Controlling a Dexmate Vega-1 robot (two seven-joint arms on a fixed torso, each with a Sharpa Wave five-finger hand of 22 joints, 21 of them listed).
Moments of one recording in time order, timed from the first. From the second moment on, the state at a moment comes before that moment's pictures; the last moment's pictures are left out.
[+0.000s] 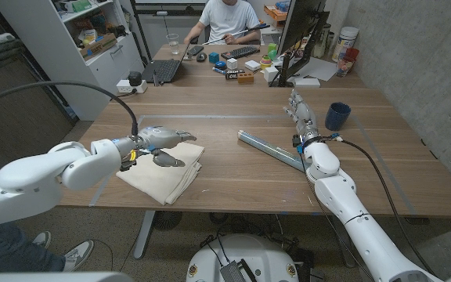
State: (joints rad) left arm 1.68 1.33 -0.22 -2.31 0.60 0.08 -0.17; left_hand 0.88 -0.06 0.39 -0.10 0.17 0.12 0.10 0.23 0.20 0.12 0.05 0.30 0.32 0.24 0.12 0.24 0.21 0.41 0.22 0.45 0.18; right arm -1.04 -0.24 -0.21 -1.66 0.31 0.09 -0.20; right_hand 0.23 0.08 0.28 -0.09 0.23 0.14 0.05 0.21 0.18 0.15 0.09 0.21 0.18 0.10 0.03 0.22 0.22 0.33 -0.02 0.19 0.17
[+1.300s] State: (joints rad) left arm 1.90 1.00 -0.37 -2.40 0.92 -0.09 -0.33; left_hand 0.83 -0.07 0.35 -0.10 0.18 0.10 0.11 0.22 0.20 0.11 0.07 0.31 0.35 0.23 0.14 0.24 0.21 0.39 0.22 0.42 0.18; right arm -1.03 -0.23 -0.22 -1.66 0.30 0.07 -0.22; right_hand 0.23 0.08 0.28 -0.09 0.23 0.15 0.05 0.21 0.18 0.16 0.09 0.20 0.18 0.10 0.03 0.22 0.22 0.33 -0.02 0.19 0.17
